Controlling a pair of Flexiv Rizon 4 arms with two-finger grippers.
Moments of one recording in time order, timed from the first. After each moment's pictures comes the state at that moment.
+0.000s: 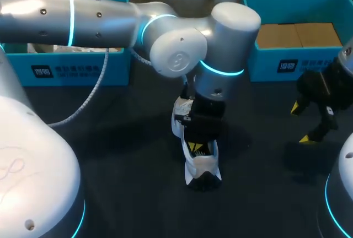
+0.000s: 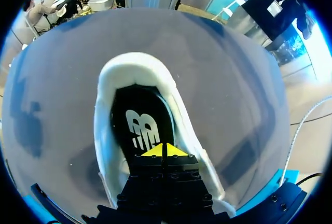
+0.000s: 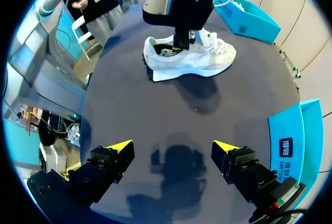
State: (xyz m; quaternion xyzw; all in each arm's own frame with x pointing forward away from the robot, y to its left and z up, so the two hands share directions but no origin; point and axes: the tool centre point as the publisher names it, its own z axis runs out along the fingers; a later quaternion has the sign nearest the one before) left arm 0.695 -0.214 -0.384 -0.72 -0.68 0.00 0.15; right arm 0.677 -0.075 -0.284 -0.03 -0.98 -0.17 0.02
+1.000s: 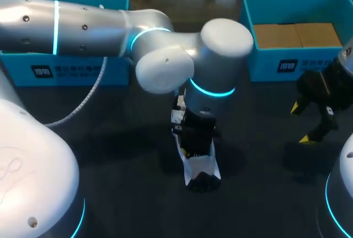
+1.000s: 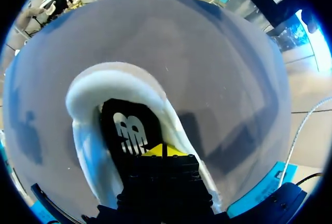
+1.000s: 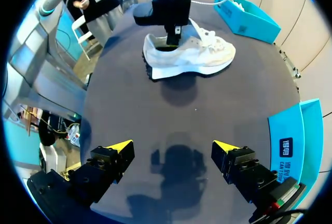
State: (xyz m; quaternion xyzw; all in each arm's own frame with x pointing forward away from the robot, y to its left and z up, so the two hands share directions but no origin) left arm 0.688 -0.195 -0.390 -0.74 -0.67 -0.05 0.09; right arm 0.677 -0.074 -0.284 -0.03 -0.98 -0.17 0.02
